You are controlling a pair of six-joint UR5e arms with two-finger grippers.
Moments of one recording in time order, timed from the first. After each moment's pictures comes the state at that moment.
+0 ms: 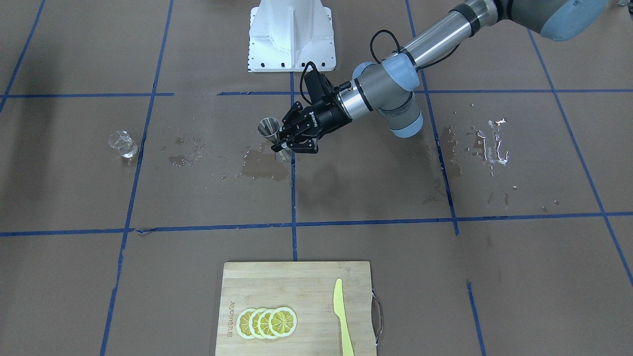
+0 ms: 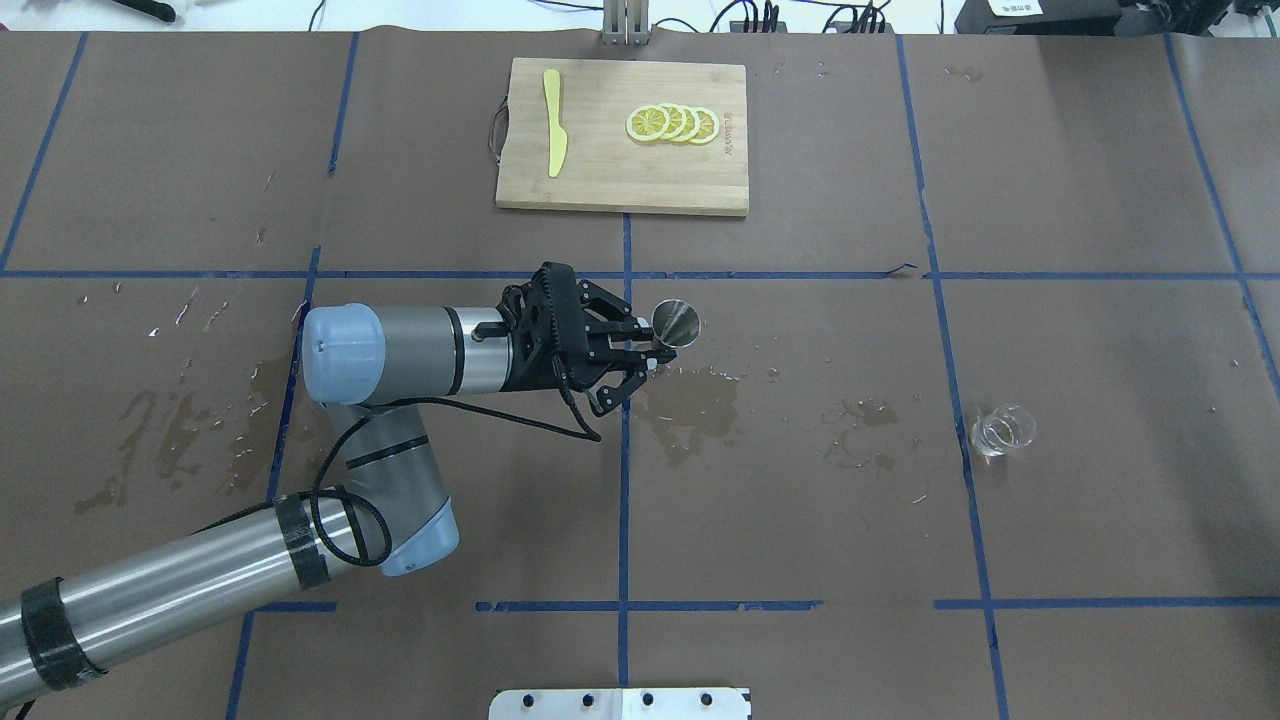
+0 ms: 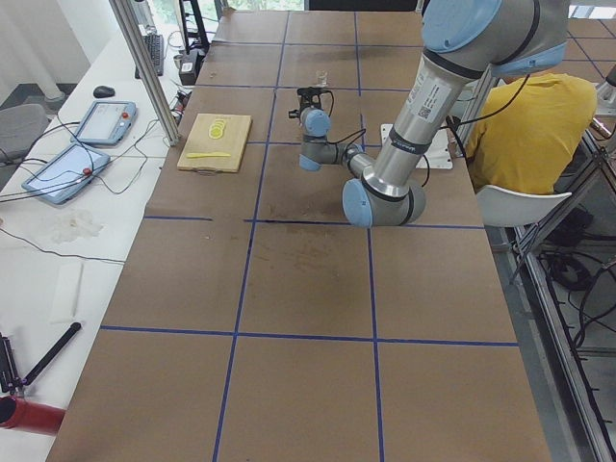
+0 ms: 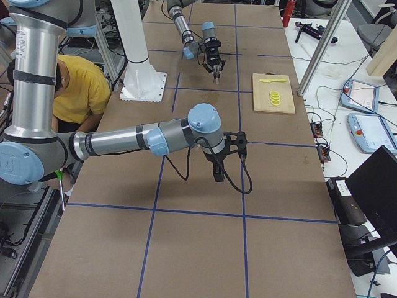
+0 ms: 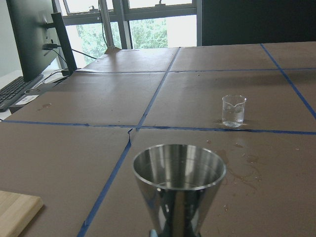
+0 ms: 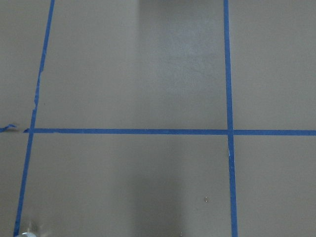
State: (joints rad) left arm -0.48 -2.25 -1.26 -3.07 -1.81 -0.15; right arm 1.56 -1.73 1.94 -1.37 2.41 0.31
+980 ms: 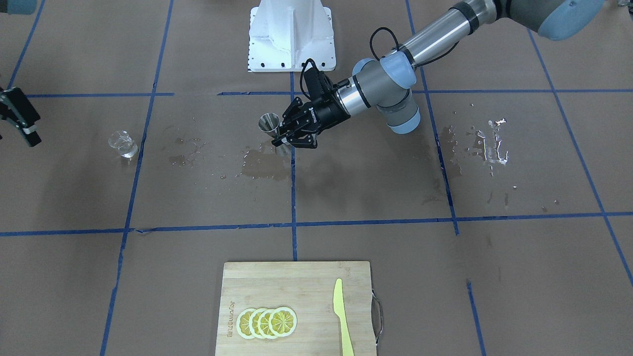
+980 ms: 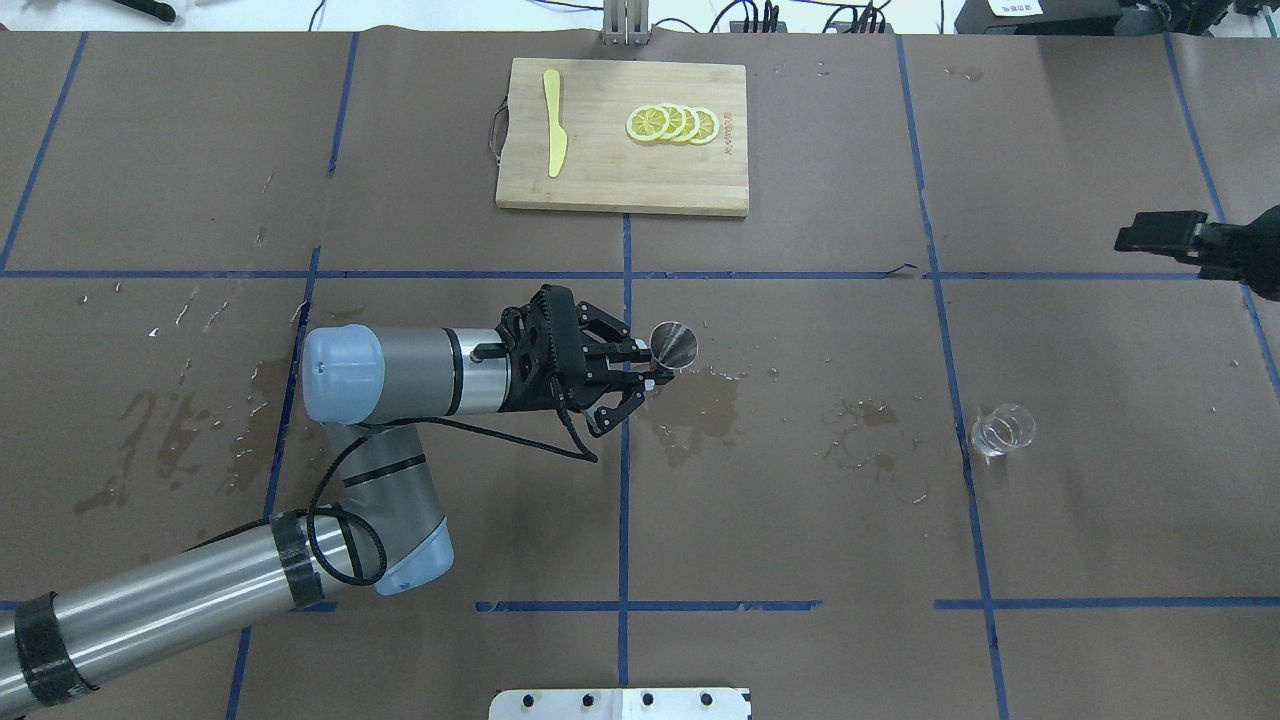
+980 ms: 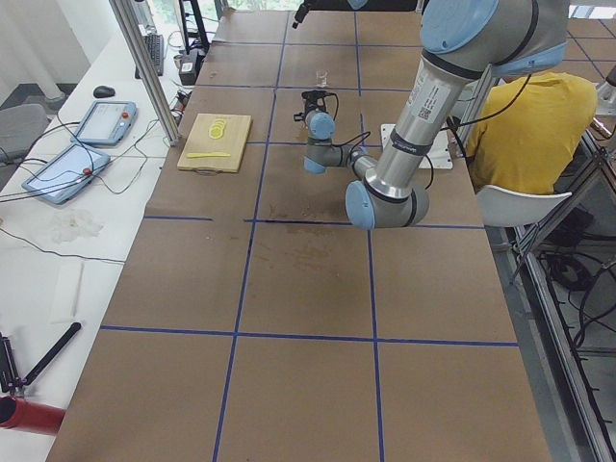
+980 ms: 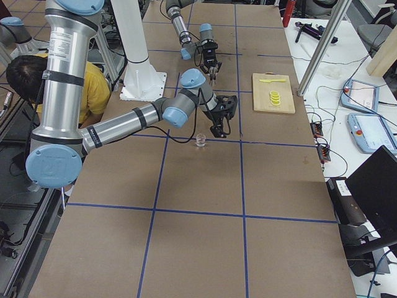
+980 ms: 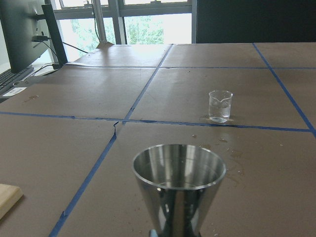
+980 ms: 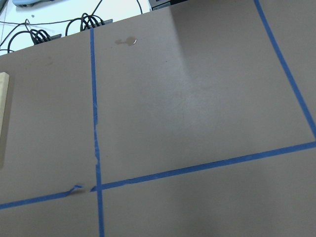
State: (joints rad) left arm -0.47 -2.23 -1.27 -3.08 -1.80 -0.16; right arm 0.94 -1.74 2.13 -1.03 1.78 1.24
